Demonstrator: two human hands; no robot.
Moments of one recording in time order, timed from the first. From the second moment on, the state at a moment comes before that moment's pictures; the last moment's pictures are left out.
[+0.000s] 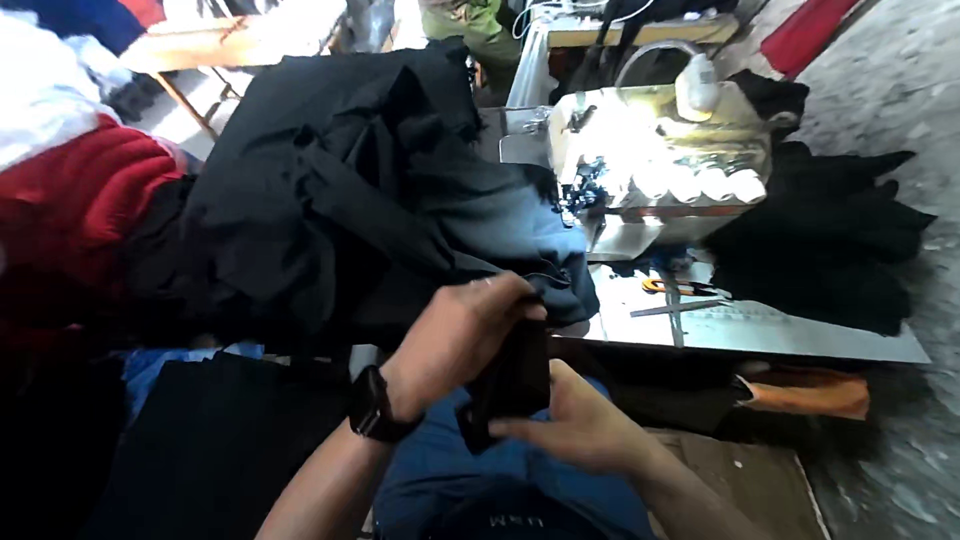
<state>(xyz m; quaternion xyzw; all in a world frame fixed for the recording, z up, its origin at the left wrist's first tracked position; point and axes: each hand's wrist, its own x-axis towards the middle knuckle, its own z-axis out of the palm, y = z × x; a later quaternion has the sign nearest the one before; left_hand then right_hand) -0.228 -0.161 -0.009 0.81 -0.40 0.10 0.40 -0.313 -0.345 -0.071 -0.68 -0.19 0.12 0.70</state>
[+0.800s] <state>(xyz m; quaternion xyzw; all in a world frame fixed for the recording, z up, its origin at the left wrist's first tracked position) 0.010 -0.107 -0.045 0.91 -0.22 0.23 0.26 -0.338 -0.364 -0.092 -0.81 -0.05 -0.07 0.58</state>
